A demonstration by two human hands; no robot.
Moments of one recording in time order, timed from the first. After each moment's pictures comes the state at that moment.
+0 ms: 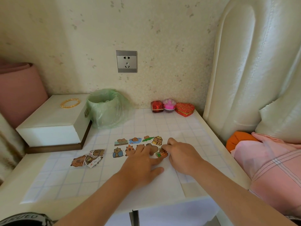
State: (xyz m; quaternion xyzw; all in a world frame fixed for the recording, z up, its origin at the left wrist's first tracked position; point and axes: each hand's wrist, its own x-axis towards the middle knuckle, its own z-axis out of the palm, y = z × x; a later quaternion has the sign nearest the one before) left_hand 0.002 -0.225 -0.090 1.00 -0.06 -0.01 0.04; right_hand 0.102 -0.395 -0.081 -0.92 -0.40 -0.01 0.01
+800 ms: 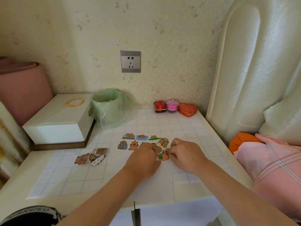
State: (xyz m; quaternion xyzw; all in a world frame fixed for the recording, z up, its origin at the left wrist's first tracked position) left_hand 0.014 -0.235 -0.073 1.00 0.01 -0.01 0.09; right_hand 0.107 -0.402 -0.080 -0.91 -0.41 -0.04 0.04
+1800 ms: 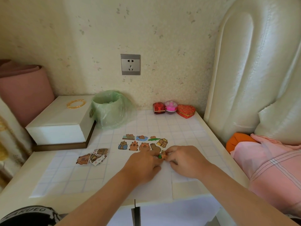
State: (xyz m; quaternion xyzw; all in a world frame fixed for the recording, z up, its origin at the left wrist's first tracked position) left_hand -0.001 -0.228 -0.085 0.99 -0.10 0.02 0.02; right_hand 0.096 -0.413 -0.083 -0.87 -0.49 -0.05 0.03
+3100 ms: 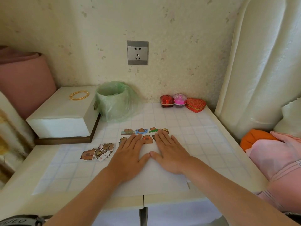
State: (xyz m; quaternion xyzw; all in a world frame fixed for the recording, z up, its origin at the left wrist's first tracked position) left_hand -0.011 -0.165 -0.114 0.99 0.03 0.07 0.11; right_hand 0.087 -0.335 -0.099 -0.91 -0.40 0.10 0.05
